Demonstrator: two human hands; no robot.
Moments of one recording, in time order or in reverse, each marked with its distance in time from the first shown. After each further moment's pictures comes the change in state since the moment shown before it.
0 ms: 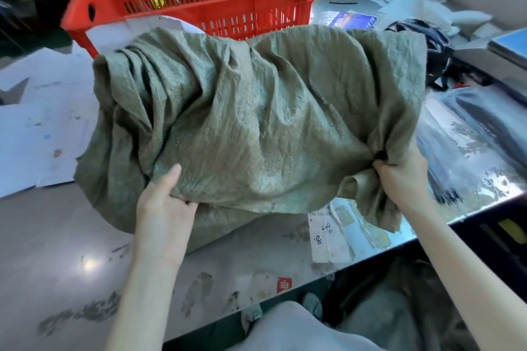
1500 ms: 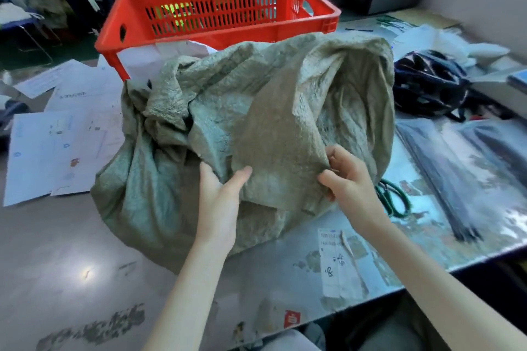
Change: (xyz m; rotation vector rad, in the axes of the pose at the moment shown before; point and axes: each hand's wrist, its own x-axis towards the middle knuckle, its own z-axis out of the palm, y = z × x) left_hand 0.037 -0.023 0.045 0.462 -0.025 0.105; right_hand -0.015 -0.073 0.061 0.427 -0.498 -0.130
